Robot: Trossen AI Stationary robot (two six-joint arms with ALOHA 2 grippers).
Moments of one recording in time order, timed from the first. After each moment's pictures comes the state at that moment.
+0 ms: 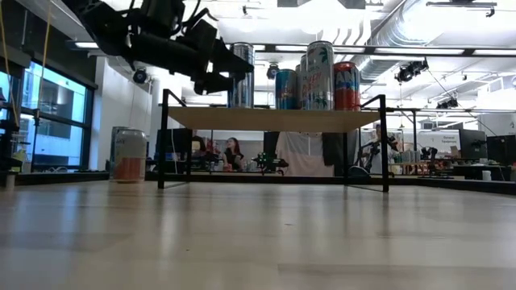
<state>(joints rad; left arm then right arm) 0.40 1.38 0.68 0.54 0.12 -0.05 0.37 0.94 0.76 0.31 0.42 0.29</state>
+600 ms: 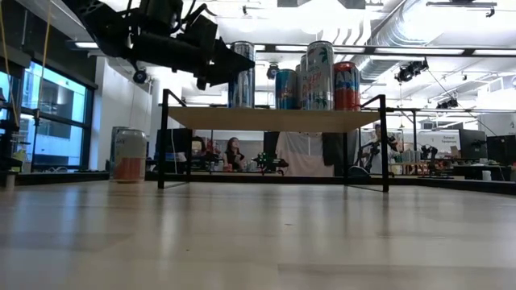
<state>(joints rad) 0.40 1.39 0.68 0.62 0.14 -0.03 0.37 0.97 0.76 0.31 0.42 0.29</state>
